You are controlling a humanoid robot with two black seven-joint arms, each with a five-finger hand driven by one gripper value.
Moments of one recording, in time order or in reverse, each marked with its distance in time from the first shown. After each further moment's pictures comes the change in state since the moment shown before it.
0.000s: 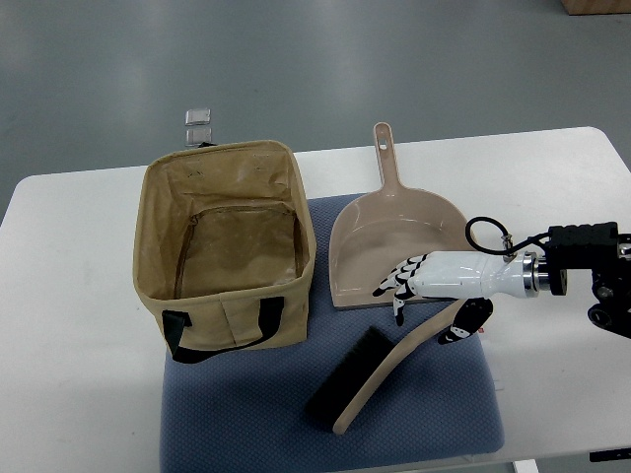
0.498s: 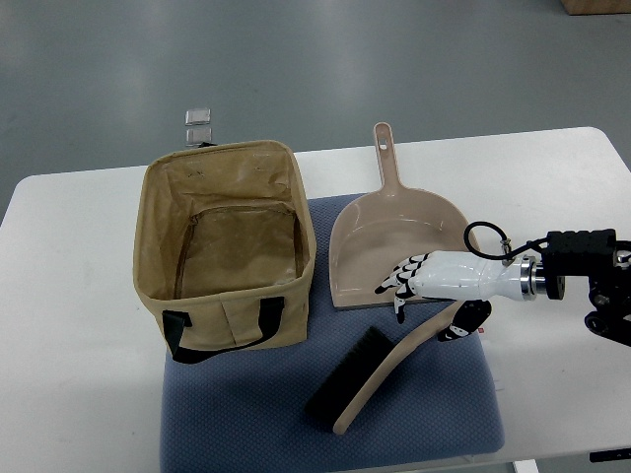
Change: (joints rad) left arm 0.000 0.000 0.000 0.000 0.000 0.000 0.000; right arm -0.019 0.014 0.001 -0.006 -0.031 -0.032 -0.044
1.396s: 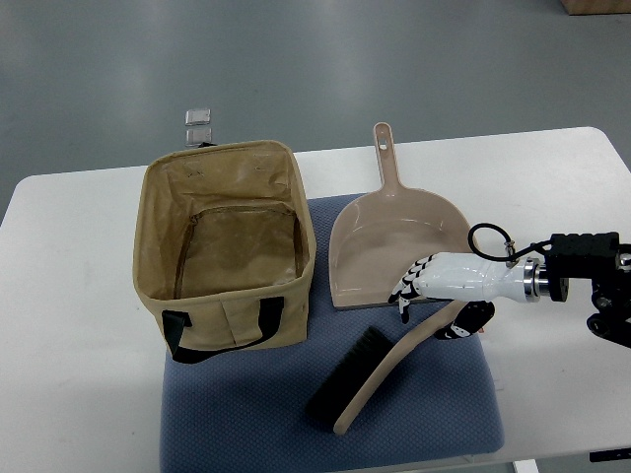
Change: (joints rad) left arm 0.000 0.000 0.000 0.000 0.000 0.000 0.000; right arm -0.015 0.000 0.000 -0.021 -0.001 -0.008 0.000
